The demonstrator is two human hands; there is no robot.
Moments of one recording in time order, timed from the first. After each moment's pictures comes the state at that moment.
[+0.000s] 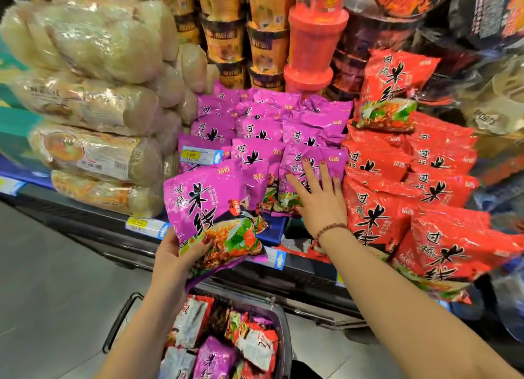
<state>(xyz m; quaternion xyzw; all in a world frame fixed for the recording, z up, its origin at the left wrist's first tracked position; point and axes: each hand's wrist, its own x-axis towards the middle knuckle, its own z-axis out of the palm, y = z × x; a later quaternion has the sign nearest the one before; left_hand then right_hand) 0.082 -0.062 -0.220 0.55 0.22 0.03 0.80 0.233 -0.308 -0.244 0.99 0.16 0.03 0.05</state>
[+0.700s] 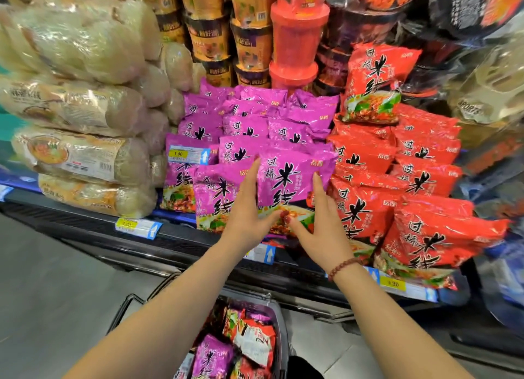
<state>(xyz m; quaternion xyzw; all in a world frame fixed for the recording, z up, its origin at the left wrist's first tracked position) 0.168 -0.158 -0.218 0.83 -0.04 0.04 0.56 0.151 -0.322 -0.201 0.91 0.07 0.00 -0.40</state>
